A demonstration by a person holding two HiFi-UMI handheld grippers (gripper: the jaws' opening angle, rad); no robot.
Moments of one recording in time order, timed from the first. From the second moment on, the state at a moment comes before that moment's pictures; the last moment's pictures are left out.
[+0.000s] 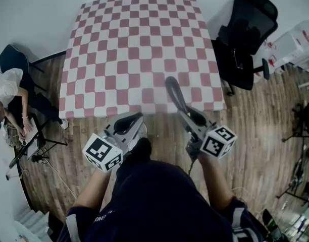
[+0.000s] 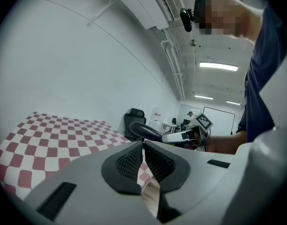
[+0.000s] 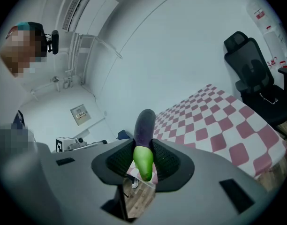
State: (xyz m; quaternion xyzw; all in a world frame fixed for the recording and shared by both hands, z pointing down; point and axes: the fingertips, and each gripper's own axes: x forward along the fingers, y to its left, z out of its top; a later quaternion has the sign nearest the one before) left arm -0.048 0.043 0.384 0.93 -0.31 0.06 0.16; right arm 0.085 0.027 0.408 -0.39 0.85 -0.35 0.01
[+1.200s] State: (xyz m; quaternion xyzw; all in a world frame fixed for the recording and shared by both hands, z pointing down) left arm -0.056 -0.184 0.417 0.92 -0.34 0.09 0.20; right arm 0.080 -0.201 0.466 -0.39 0.85 -0.35 -0.09
